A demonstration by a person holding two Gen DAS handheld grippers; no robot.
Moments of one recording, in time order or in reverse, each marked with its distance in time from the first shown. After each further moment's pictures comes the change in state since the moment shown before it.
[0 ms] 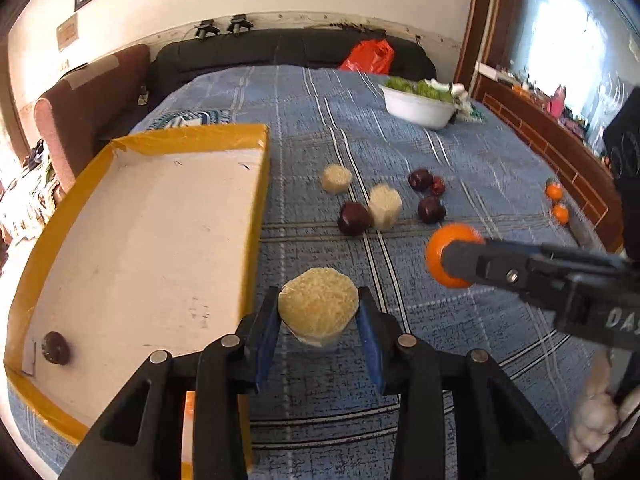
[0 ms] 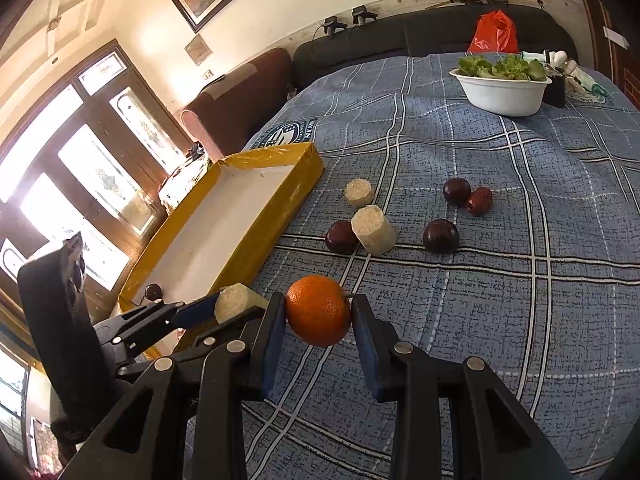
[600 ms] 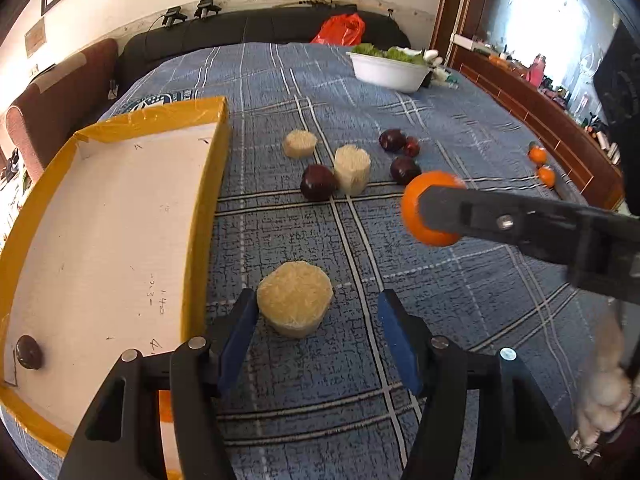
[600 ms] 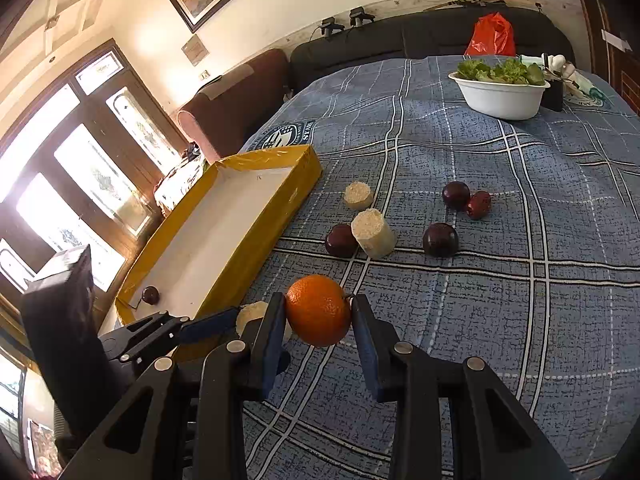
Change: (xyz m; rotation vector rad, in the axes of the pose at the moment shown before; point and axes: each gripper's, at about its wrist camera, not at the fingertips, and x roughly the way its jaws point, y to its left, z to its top) left arm 0.027 -0.024 -0.014 0.103 0.092 -0.051; right arm 0.001 -0.002 0.001 0.010 -0.006 -0.019
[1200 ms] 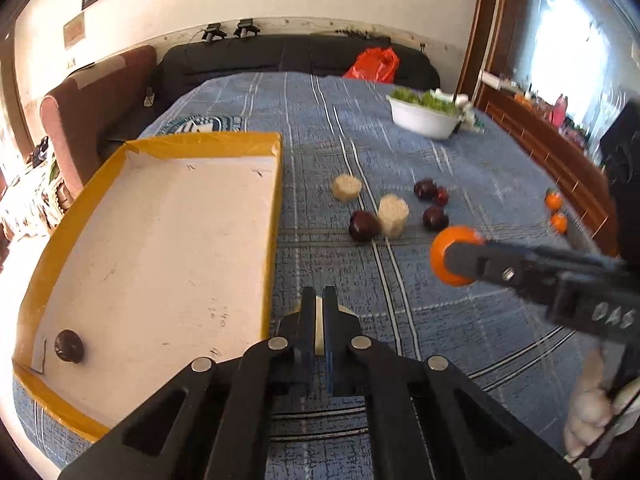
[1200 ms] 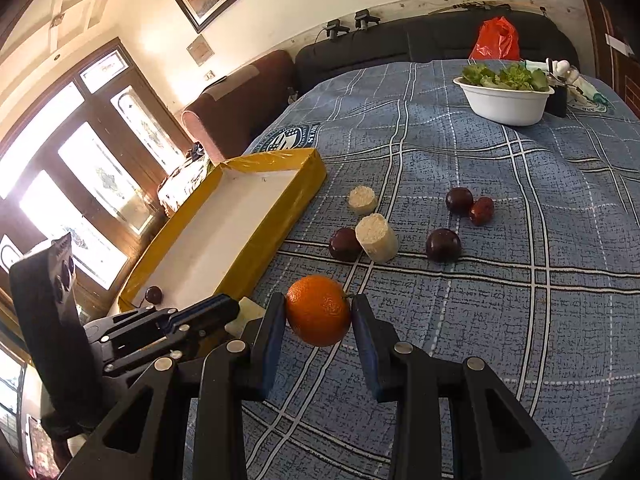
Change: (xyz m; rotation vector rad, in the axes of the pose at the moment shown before) left arm -0.048 0.035 0.006 -0.119 -0.122 0.045; right arm 0.000 0.008 0.004 -0.027 -0.004 0.010
